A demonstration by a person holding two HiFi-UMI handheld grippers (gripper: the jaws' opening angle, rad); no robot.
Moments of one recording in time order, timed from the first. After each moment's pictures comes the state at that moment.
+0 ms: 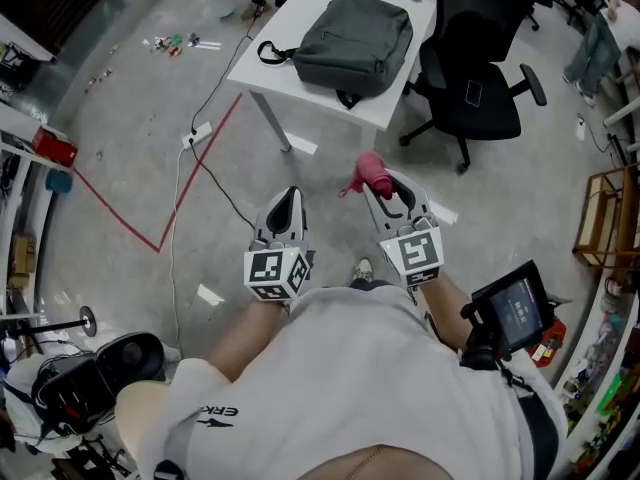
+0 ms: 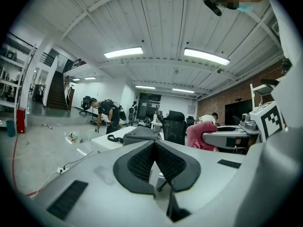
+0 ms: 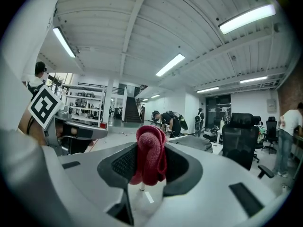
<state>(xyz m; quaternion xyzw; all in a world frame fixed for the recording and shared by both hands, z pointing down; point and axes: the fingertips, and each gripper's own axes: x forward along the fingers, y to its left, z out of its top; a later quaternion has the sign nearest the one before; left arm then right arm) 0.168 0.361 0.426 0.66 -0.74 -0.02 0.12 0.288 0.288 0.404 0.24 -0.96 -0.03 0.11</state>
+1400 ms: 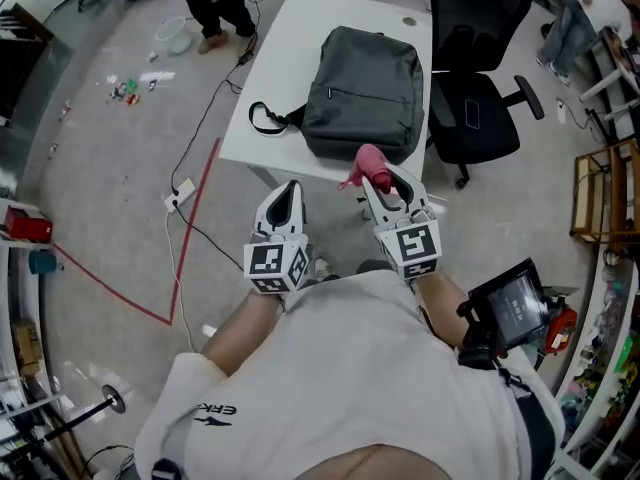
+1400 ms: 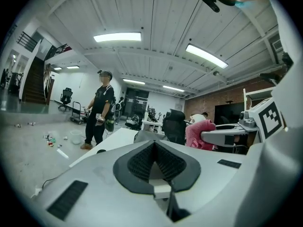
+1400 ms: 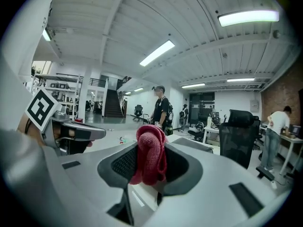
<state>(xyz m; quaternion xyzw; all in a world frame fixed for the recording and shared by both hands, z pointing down) -0.044 0.128 0.440 0.74 -0.66 -0.01 0.13 0.087 0.080 0.415 0.35 -0.92 -0.01 0.14</state>
